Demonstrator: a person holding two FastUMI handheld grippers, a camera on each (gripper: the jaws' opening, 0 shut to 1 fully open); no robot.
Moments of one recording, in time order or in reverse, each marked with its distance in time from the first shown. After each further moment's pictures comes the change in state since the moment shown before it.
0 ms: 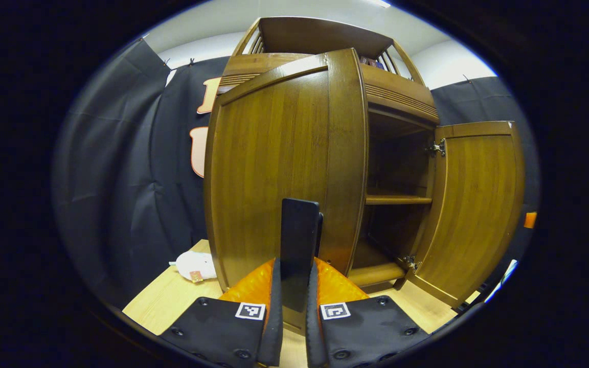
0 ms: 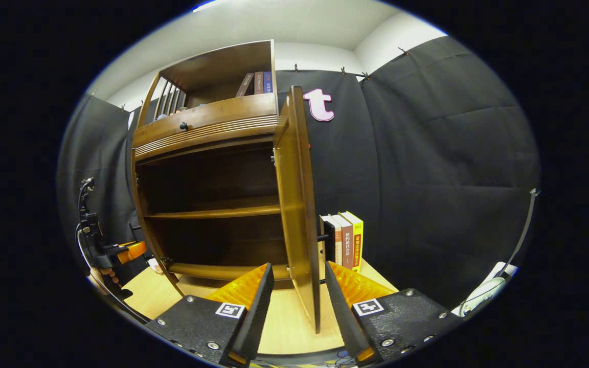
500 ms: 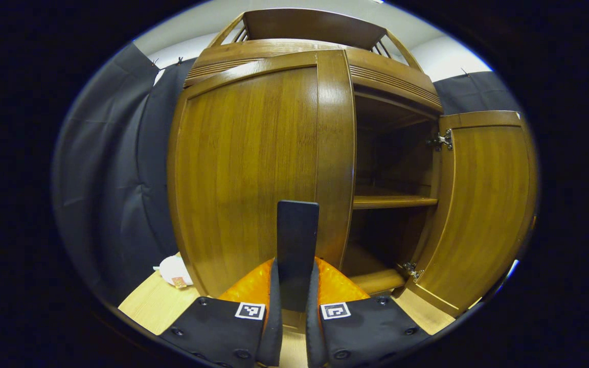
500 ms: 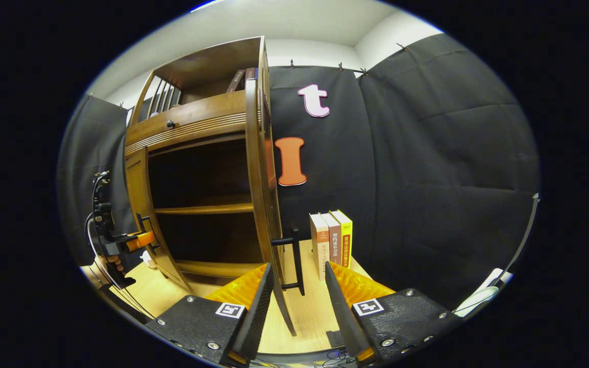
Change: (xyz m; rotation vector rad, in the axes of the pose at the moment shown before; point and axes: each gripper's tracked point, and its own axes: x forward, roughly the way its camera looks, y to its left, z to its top) left arm 0.062 -0.044 0.001 0.014 0.011 -0.003; right arm 0.015 -0.060 0.000 -0.018 0.020 0.009
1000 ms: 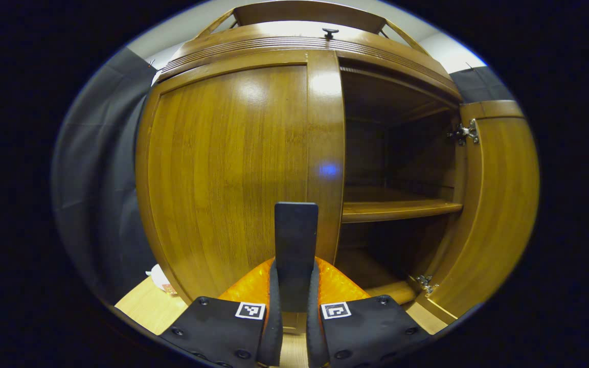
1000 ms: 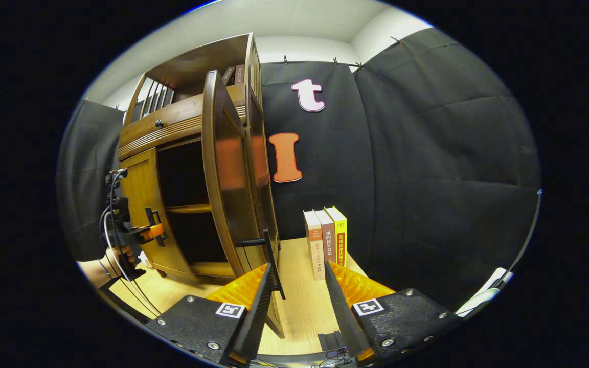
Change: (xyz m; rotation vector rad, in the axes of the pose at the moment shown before) left arm 0.078 -0.028 0.009 0.007 0.002 0.025; right arm 0.019 -0.039 0.001 0.015 0.020 0.007
